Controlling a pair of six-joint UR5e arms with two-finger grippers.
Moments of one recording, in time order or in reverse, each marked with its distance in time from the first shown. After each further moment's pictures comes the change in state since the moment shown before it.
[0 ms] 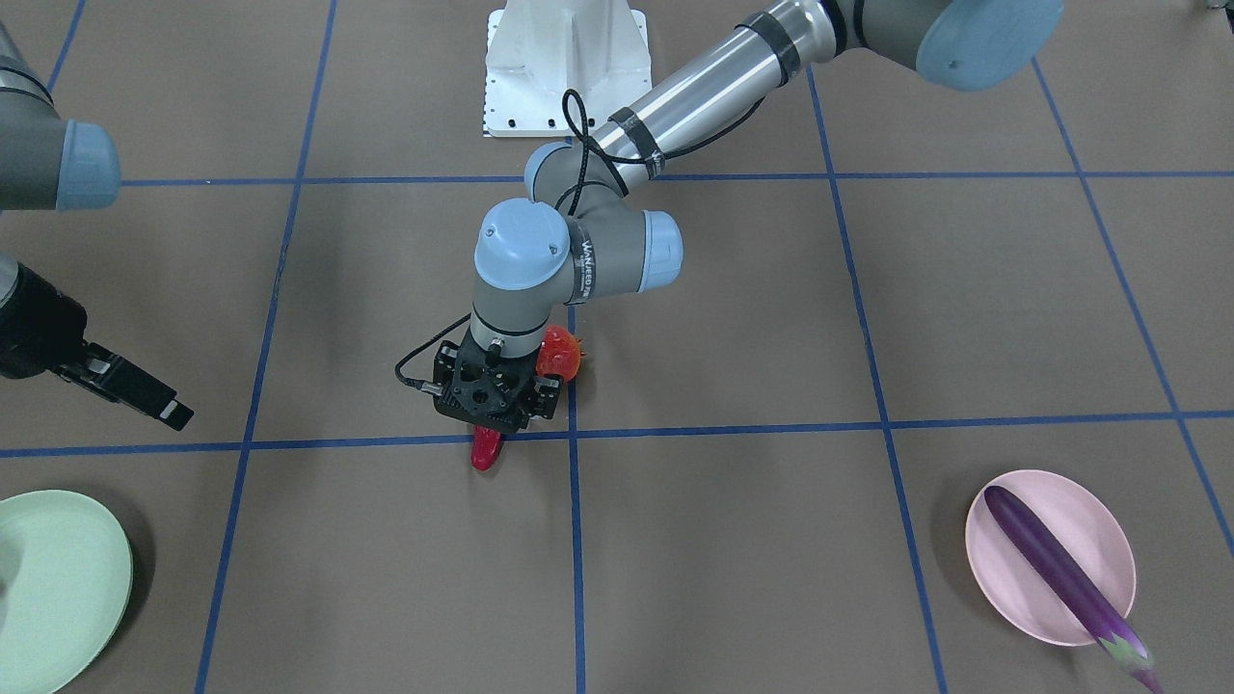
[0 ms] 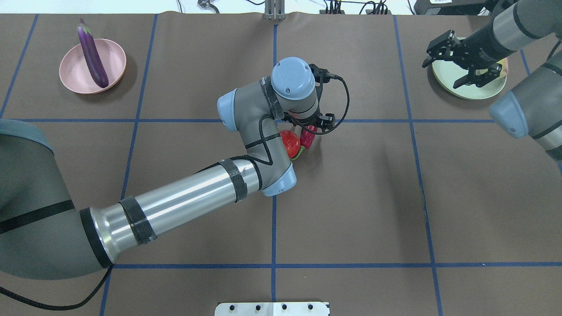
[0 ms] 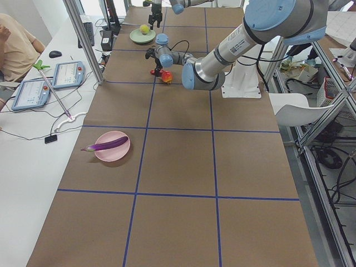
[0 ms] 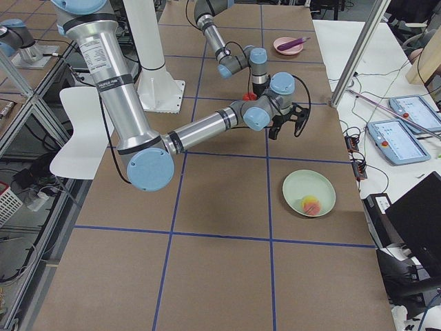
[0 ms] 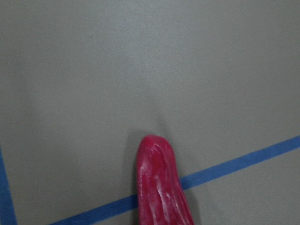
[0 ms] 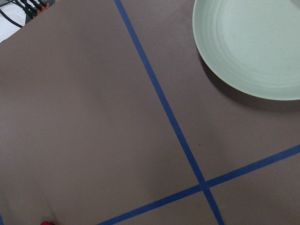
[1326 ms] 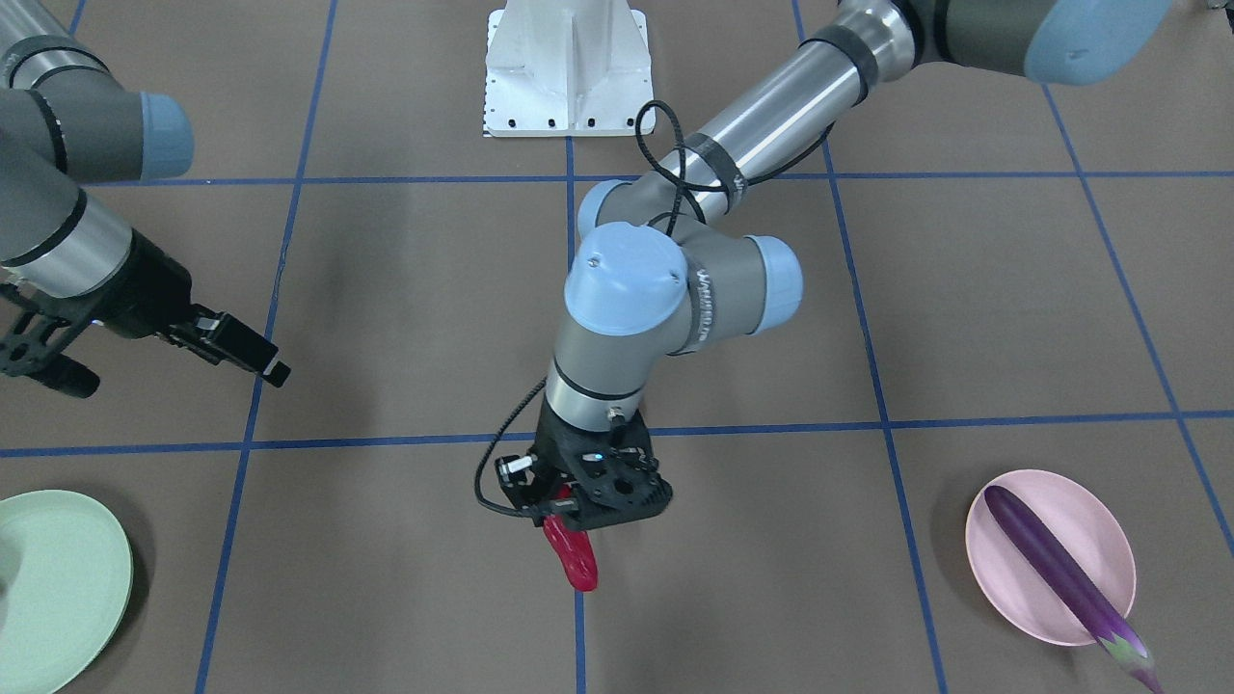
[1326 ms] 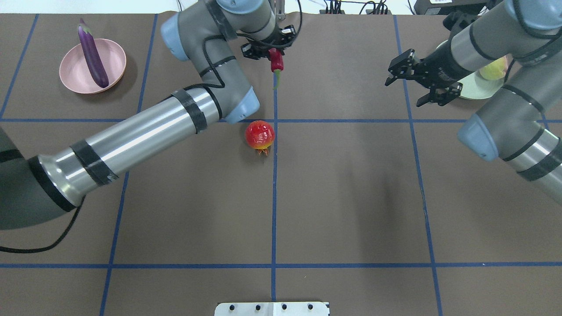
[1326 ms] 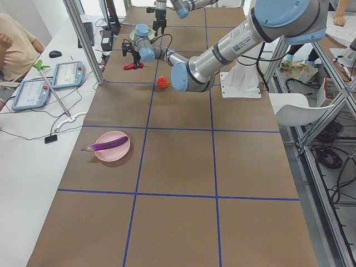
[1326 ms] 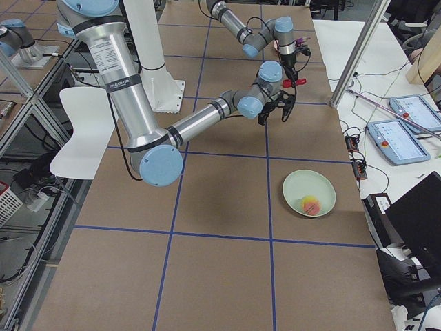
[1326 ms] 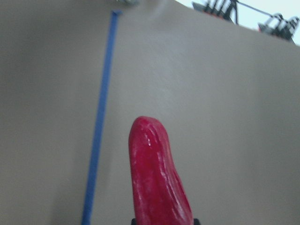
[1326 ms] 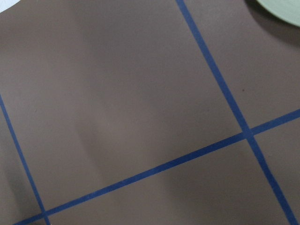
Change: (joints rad) left arm -0.264 0.070 -0.093 0.047 -0.068 -0.472; right arm -0.161 0.046 0.069 0.003 -0.066 0.122
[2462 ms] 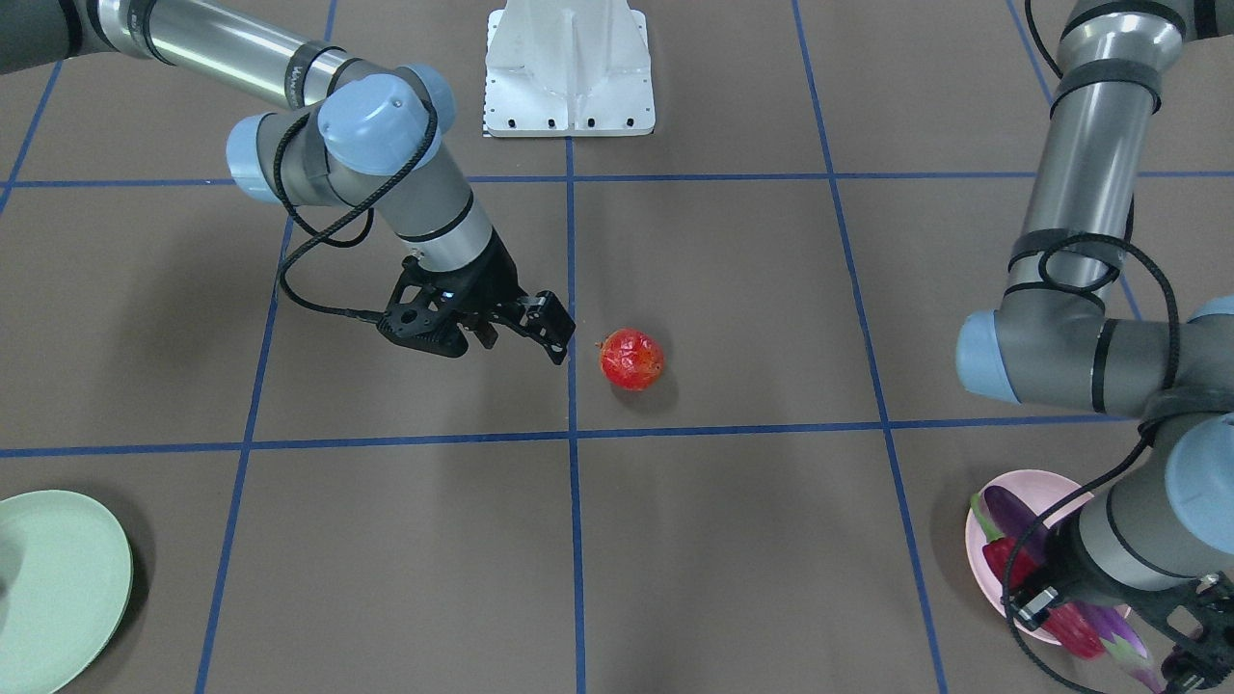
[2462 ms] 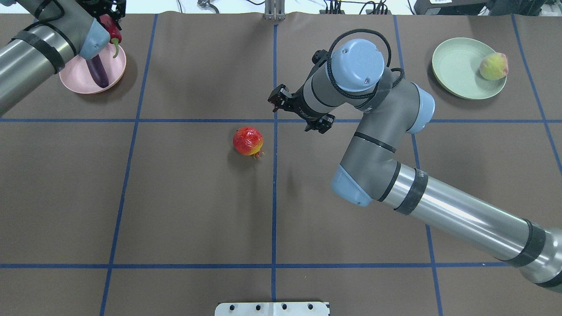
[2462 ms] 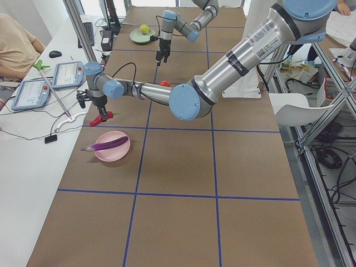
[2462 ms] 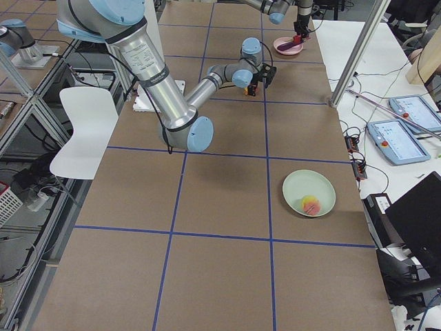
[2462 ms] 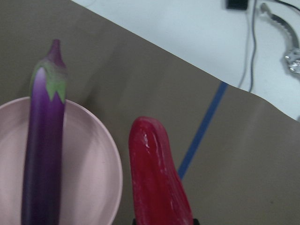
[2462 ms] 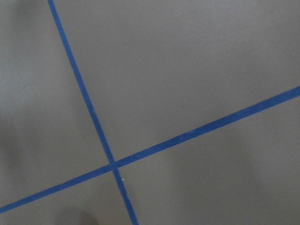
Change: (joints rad) left arm -0.330 0.250 0.048 0.234 -0.184 0.244; right arm -0.313 0.330 -0.192 0.007 -0.333 0.214
